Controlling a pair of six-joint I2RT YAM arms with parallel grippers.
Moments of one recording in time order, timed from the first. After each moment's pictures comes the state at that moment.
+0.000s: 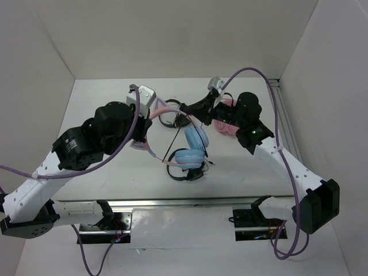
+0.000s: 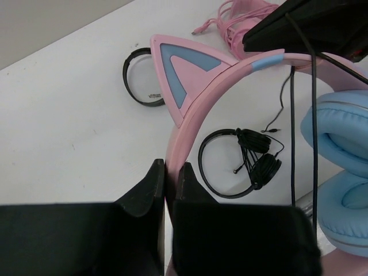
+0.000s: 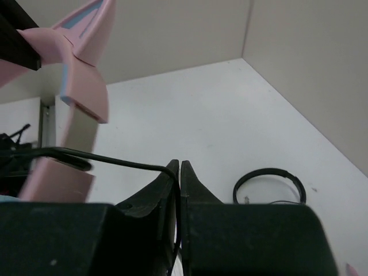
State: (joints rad) left arm -0.93 1.13 1.63 -0.94 -0.43 -0.14; right arm 0.49 1.22 1.06 0.22 -0.64 -0.02
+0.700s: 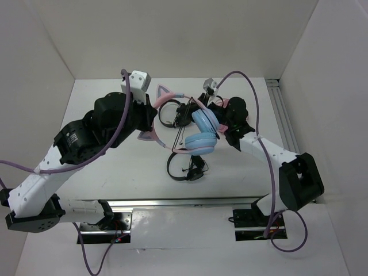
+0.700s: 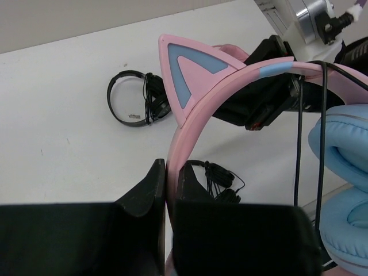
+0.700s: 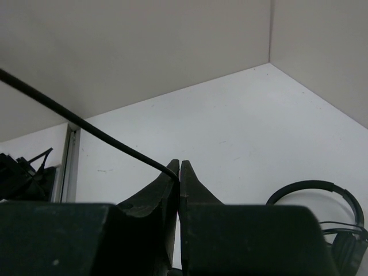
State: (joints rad) left arm -0.94 1.22 1.79 -0.92 -0.48 -0.30; right arm 0.46 1.43 0.94 0.69 -0.74 0.26
